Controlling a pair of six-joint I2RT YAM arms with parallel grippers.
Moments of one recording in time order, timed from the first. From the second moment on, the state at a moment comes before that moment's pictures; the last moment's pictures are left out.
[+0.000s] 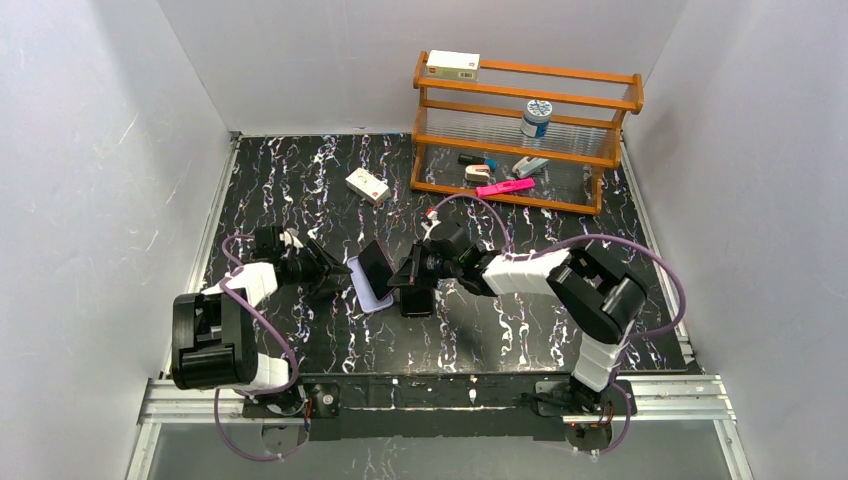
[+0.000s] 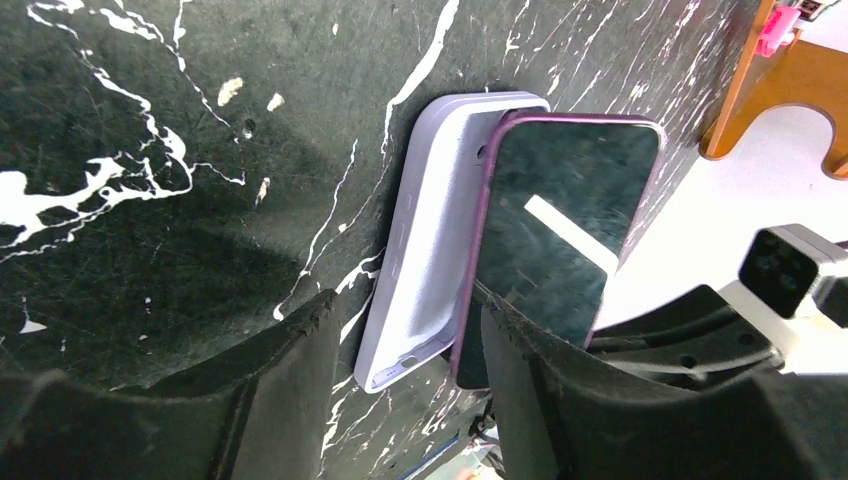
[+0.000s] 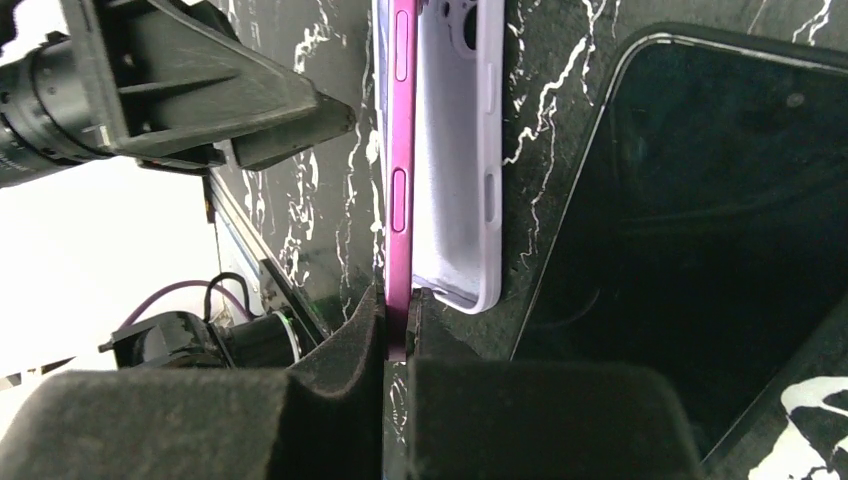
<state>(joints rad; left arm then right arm) 0.11 1.41 0.58 -0.25 0.61 -0.73 0.89 1.77 0.90 0.31 -0.32 1.00</state>
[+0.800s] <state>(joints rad) 0.11 1.45 0.49 -0.03 0.69 -0.81 0.91 1.87 0.93 0.39 -0.36 1.00</state>
